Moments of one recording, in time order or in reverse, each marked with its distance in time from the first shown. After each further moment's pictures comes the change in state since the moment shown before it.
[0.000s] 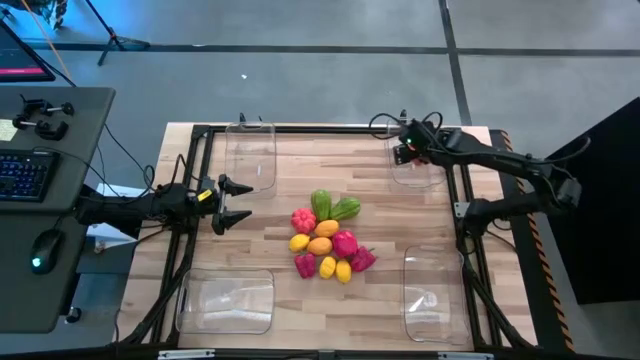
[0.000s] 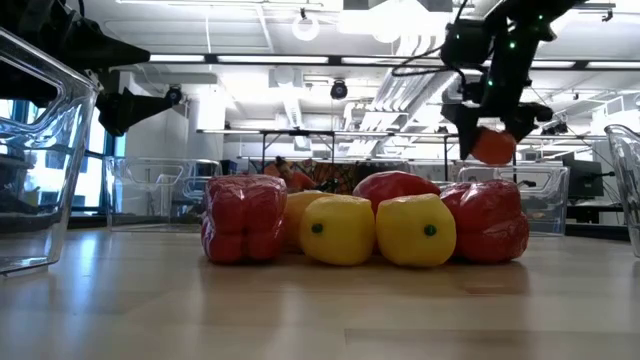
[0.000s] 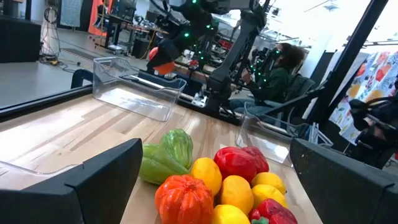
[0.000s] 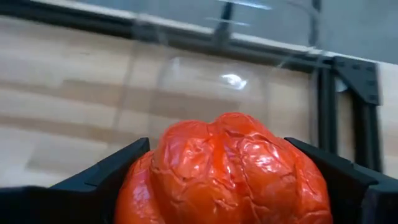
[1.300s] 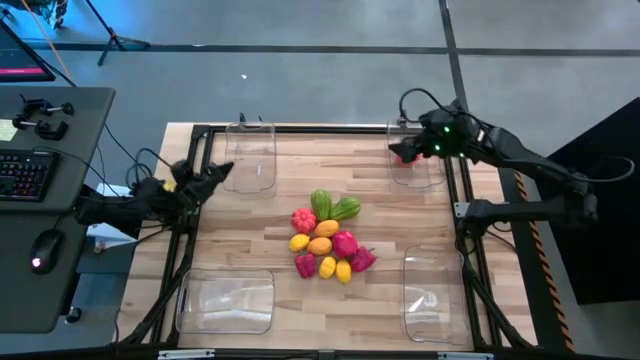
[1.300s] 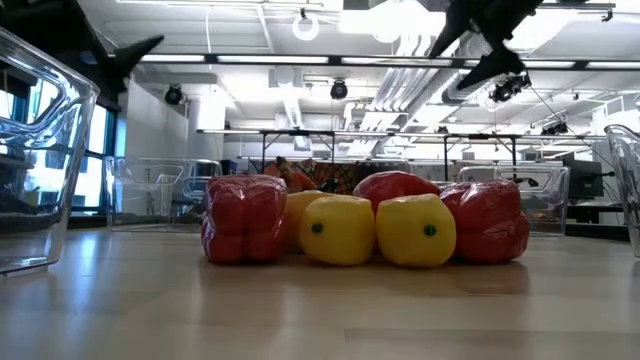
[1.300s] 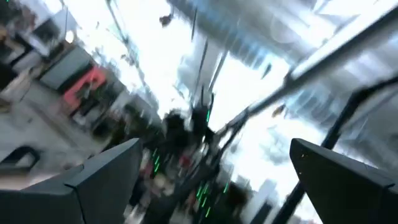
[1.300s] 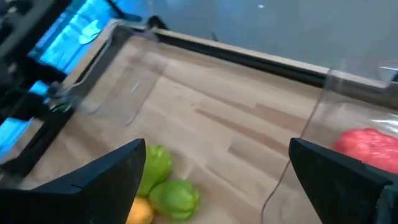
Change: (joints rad) left arm 0.001 0.024 0.018 0.531 -0.165 -0.314; right arm 0.109 -0.225 0.205 0.057 -0.421 -0.093
